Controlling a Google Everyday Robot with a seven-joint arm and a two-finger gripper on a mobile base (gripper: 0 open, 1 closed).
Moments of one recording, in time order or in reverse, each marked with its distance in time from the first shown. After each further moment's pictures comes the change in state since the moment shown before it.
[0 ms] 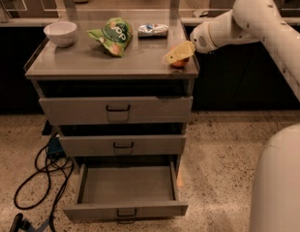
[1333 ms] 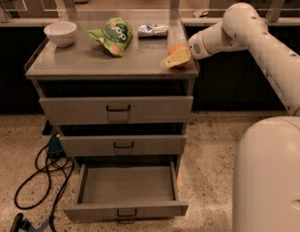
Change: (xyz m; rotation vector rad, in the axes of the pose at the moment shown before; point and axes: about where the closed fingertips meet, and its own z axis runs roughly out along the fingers) arm 0.027 -0.030 0.040 0.040 0.036 0.081
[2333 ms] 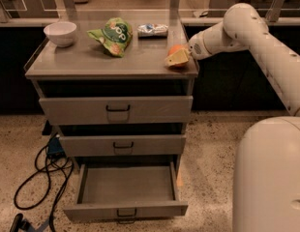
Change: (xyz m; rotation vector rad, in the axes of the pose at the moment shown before) arm 0.001 0.000 0.001 -0.001 0.001 0.002
